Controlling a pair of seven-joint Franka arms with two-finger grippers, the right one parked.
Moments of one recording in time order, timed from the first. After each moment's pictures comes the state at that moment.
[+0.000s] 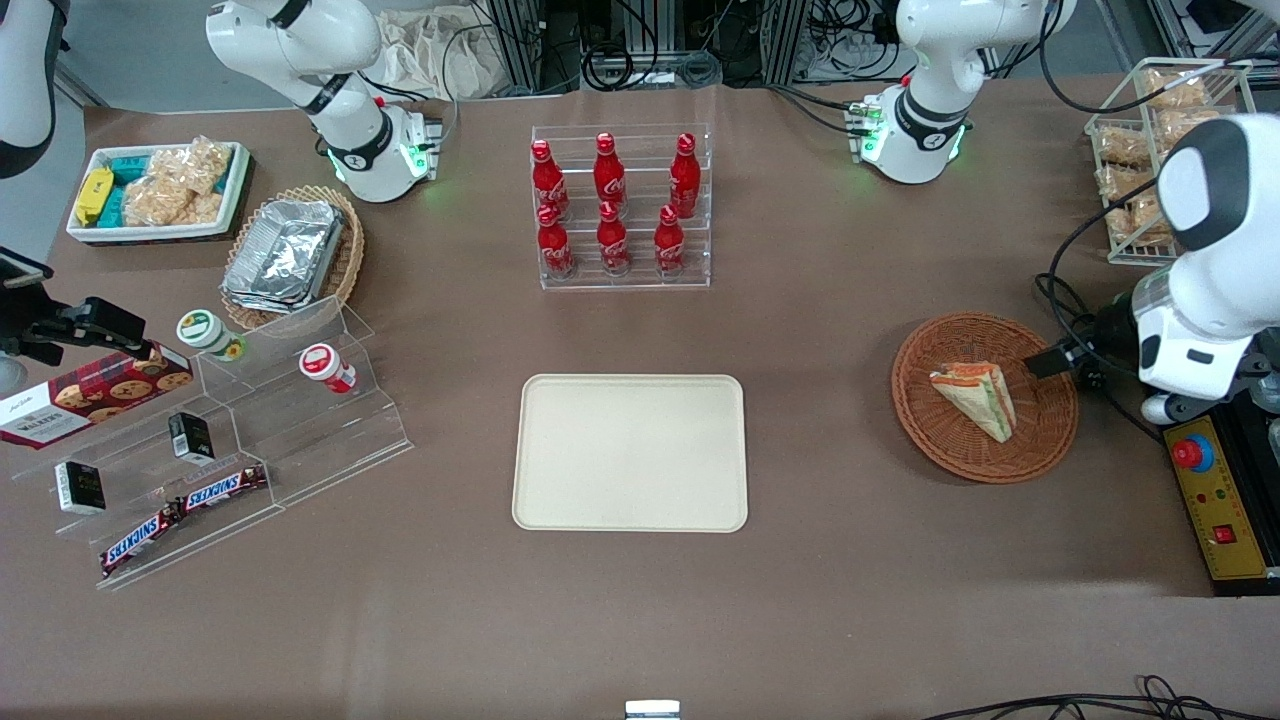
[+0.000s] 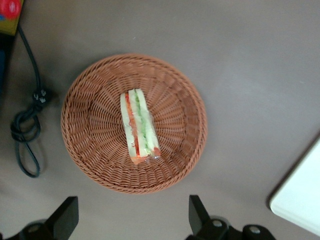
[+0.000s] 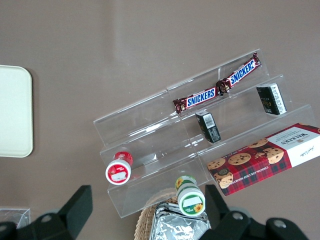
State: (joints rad) arm 0.09 0.09 -0.08 -1.91 -0.02 1.92 -0.49
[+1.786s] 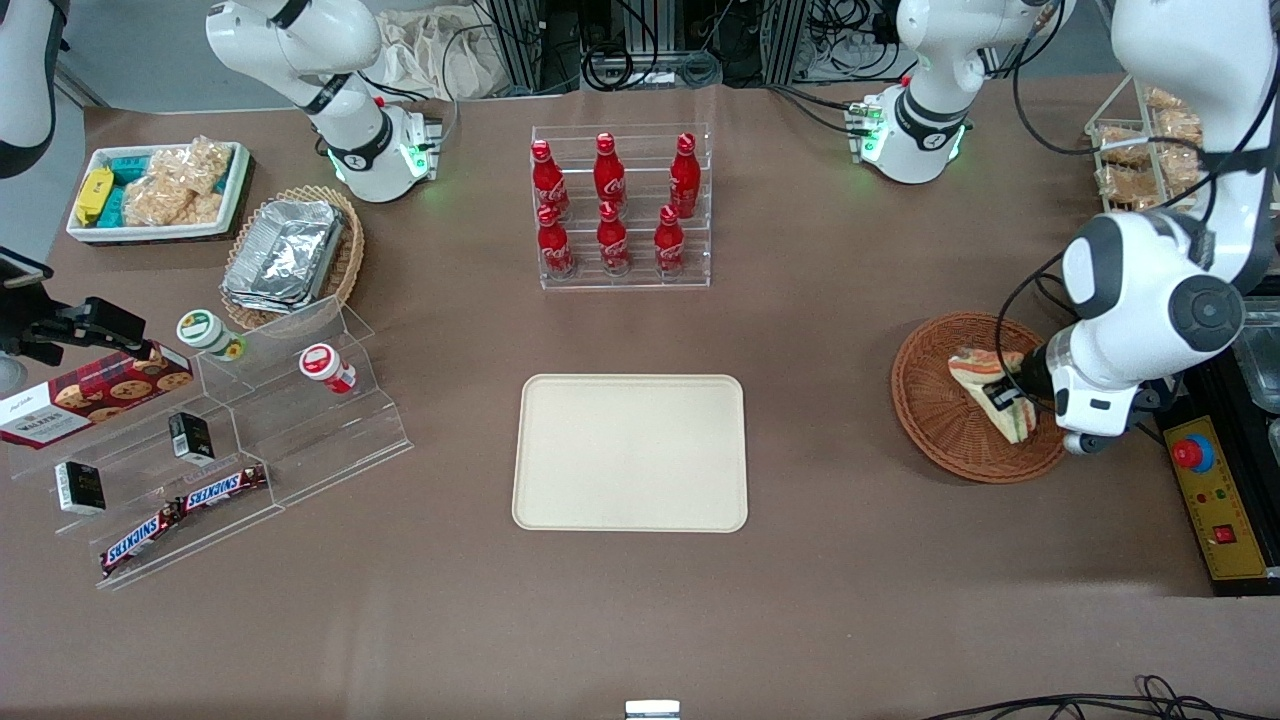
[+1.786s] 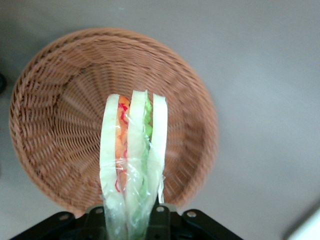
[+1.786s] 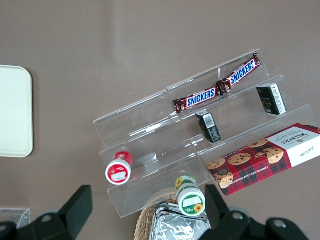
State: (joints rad) arm 0.11 0.19 -0.18 -1.98 -0.01 2.05 -0.56
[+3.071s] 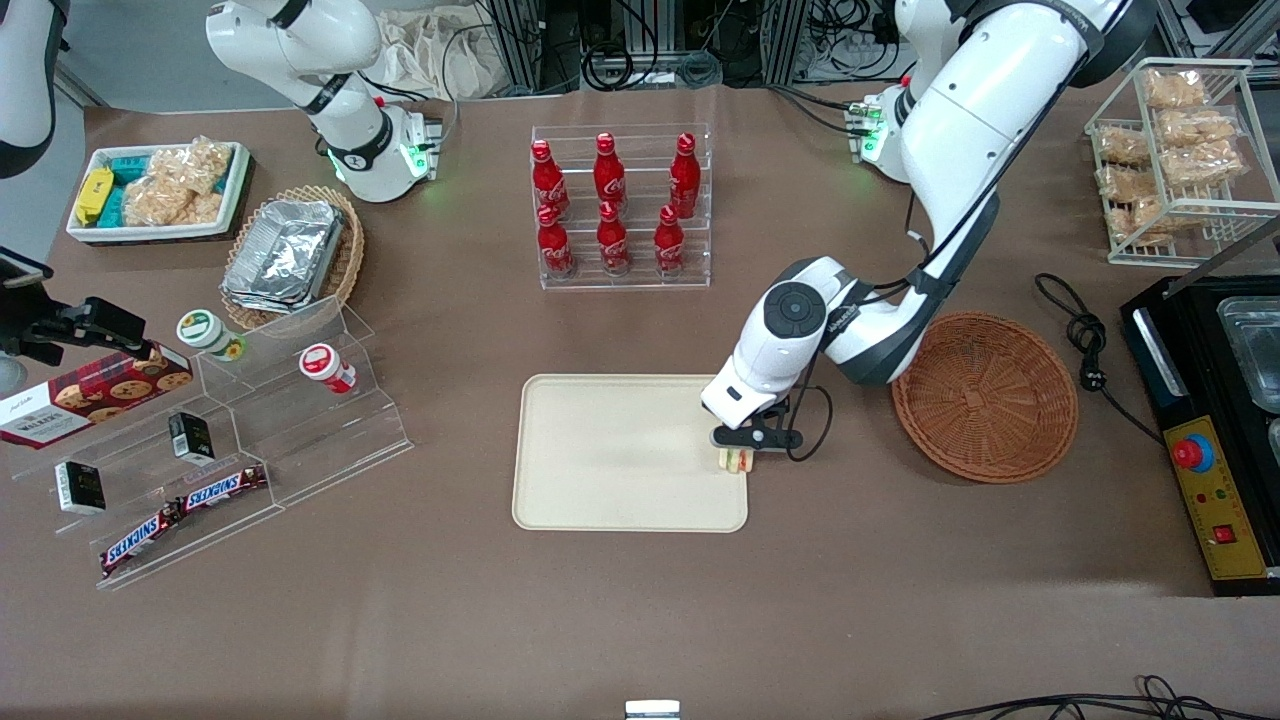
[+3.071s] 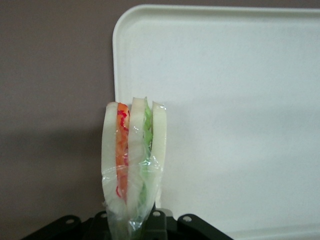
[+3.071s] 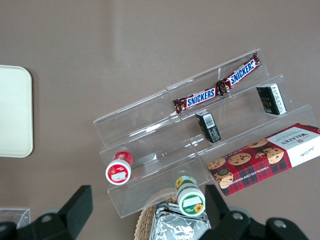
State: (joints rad) arm -0.17 0.65 -0.45 -1.80 0.38 2.53 -0.78
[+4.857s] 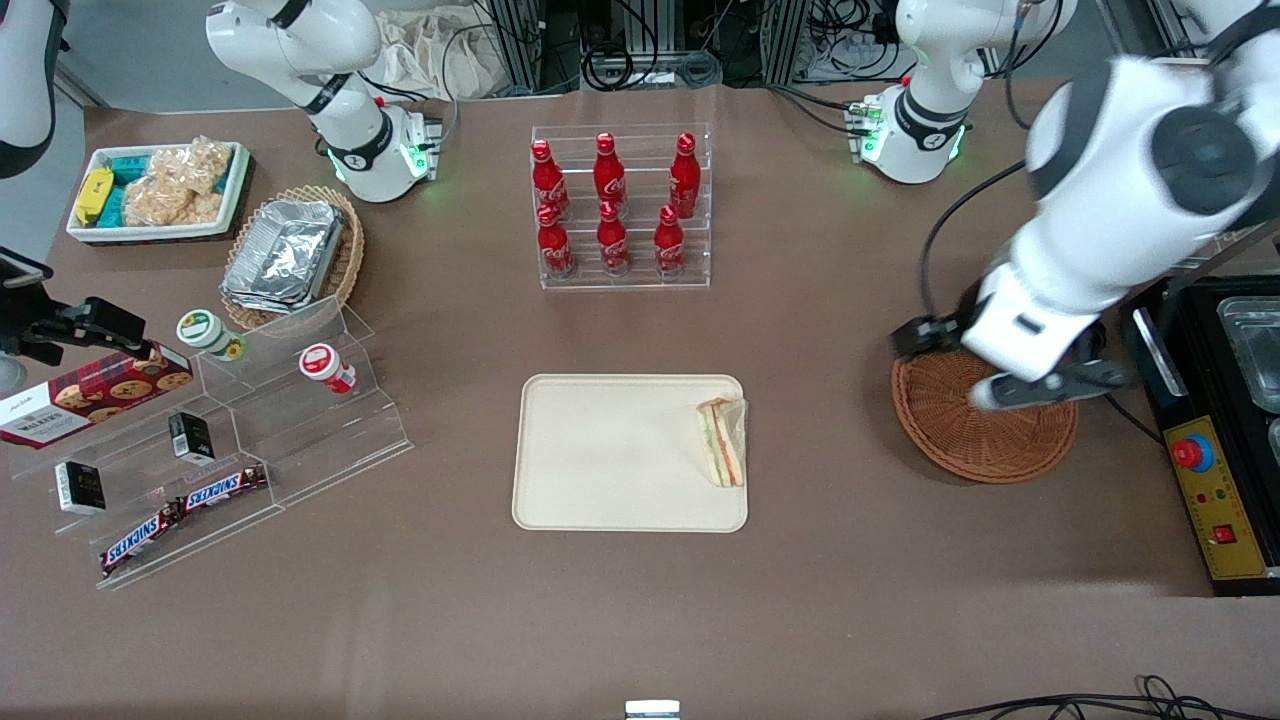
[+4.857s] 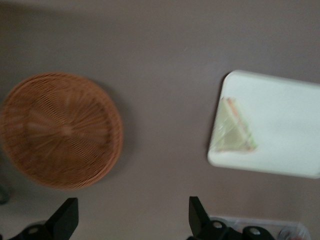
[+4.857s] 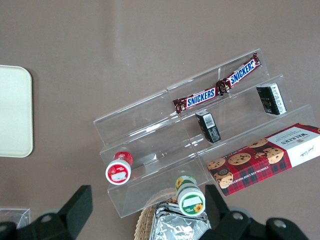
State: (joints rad) arm 0.04 0.13 -0.31 -1.55 -0.02 1.65 -0.37
